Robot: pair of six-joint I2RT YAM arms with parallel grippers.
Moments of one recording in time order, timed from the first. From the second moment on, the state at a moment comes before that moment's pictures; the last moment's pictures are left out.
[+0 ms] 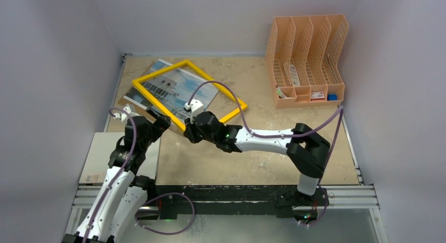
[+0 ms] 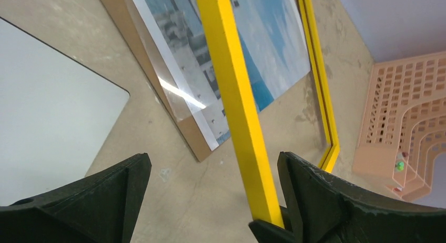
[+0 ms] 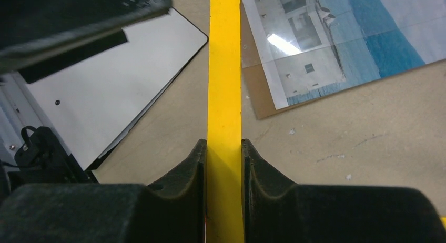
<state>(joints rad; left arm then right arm) -0.19 0.61 0.58 -0.50 -0.22 -0.90 1.13 1.82 1.22 0.11 0.16 0.39</state>
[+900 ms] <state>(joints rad) -0.19 0.79 0.39 0.00 0.07 -1.11 1.12 1.65 1.08 0.11 0.06 0.42</state>
